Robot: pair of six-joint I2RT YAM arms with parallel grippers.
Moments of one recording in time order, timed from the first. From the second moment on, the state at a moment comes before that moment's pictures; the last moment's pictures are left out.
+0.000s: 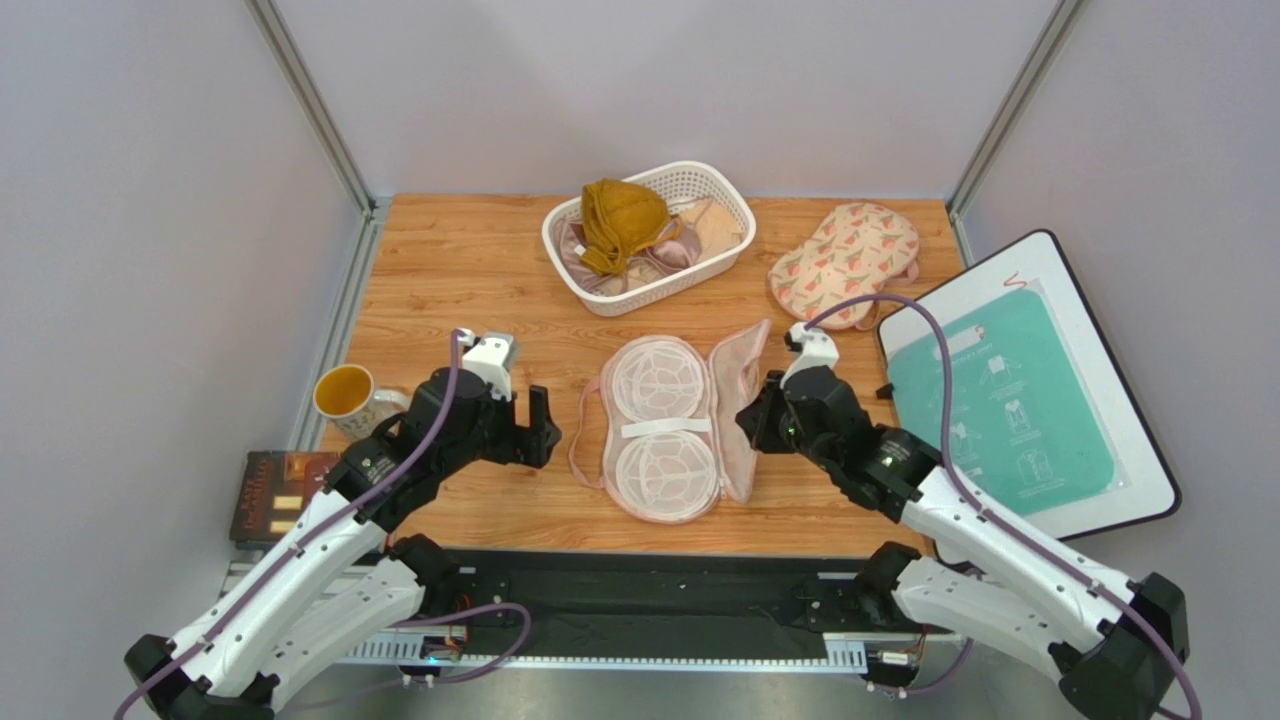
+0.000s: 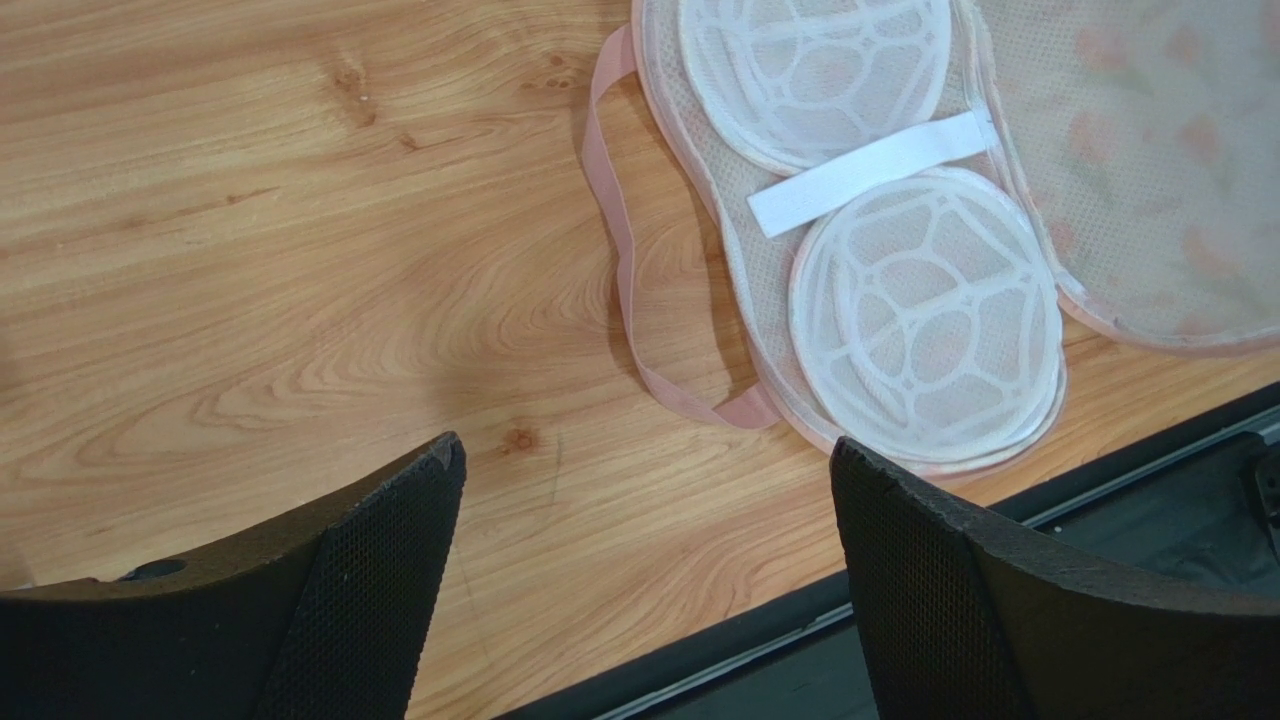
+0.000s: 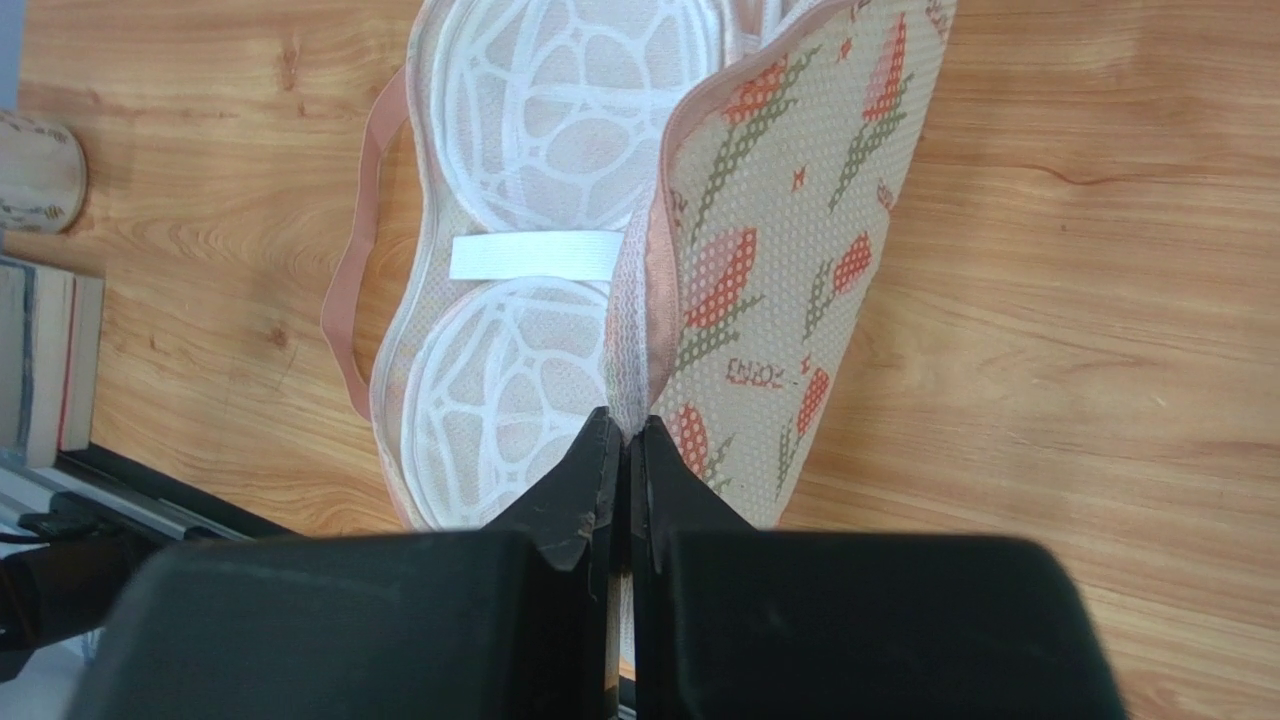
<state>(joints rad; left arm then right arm) -0.63 0.69 0.72 -0.67 -0.09 -0.37 0.74 0.85 0.67 -0.43 0.20 0.67</state>
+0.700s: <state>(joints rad) -0.63 0.68 0.72 -0.68 -0.09 -0.37 1.08 1.23 0.80 -0.27 0.31 0.72</state>
